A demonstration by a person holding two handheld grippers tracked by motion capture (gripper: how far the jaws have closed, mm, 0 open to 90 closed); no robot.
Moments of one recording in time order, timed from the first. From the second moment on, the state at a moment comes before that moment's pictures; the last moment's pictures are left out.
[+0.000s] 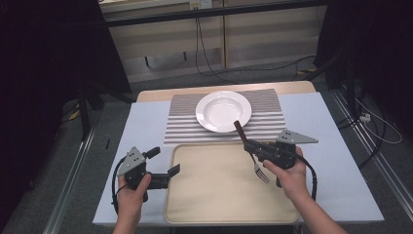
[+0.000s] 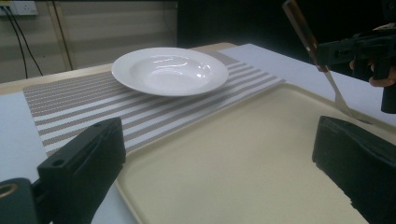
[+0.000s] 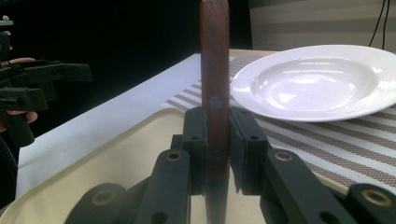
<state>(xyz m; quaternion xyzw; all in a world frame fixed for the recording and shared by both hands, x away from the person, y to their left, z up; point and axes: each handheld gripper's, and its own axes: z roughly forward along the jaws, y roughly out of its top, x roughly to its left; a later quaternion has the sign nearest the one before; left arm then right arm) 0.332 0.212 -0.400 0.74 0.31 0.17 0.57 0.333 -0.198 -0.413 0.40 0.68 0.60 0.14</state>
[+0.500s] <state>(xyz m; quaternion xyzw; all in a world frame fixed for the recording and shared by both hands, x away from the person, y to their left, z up) 0.341 0.188 -0.388 0.74 0.30 0.15 0.58 0.332 -0.181 -0.414 0.38 0.69 0.61 0.13</state>
